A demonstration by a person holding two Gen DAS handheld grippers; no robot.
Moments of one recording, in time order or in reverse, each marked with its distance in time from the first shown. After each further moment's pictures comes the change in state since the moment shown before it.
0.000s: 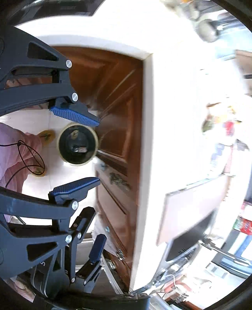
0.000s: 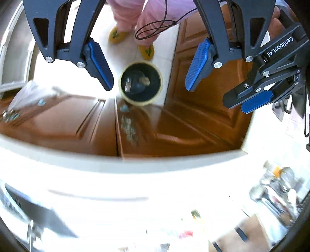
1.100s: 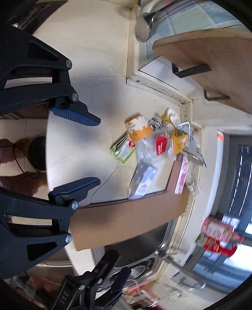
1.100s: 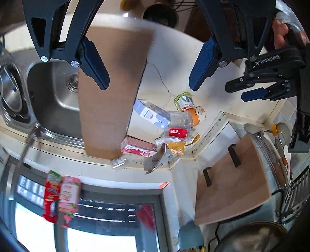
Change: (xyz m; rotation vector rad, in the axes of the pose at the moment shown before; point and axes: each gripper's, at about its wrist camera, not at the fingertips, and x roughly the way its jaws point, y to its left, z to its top) left arm 0.007 0.066 0.237 -0.049 -0.052 0.007; right arm -0.123 0.042 0.269 -0.164 -0.305 -0.103
